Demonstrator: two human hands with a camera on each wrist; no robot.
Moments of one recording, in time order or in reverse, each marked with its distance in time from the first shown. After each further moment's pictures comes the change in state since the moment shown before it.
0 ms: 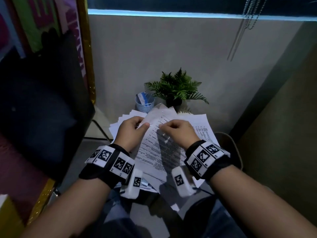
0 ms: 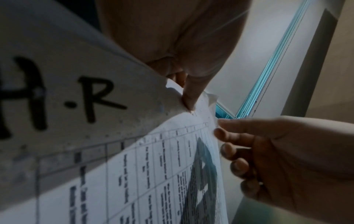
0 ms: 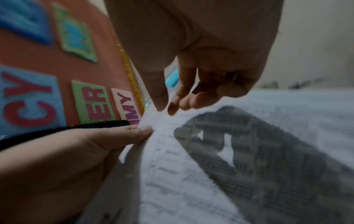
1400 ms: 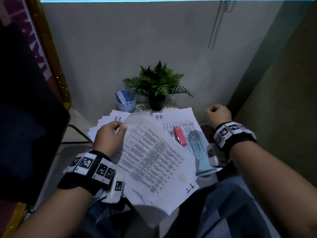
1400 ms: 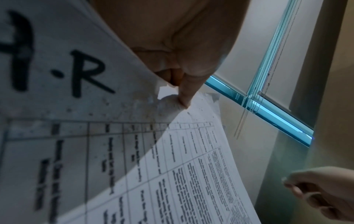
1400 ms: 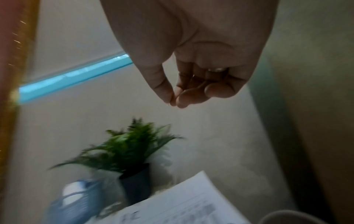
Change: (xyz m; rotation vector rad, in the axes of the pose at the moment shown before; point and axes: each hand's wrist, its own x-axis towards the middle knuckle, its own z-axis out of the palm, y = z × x) left_hand 0.031 -0.020 0.021 0.337 0.052 -0.055; right_hand 0.079 0.085 -0.146 -0.394 0.507 0.182
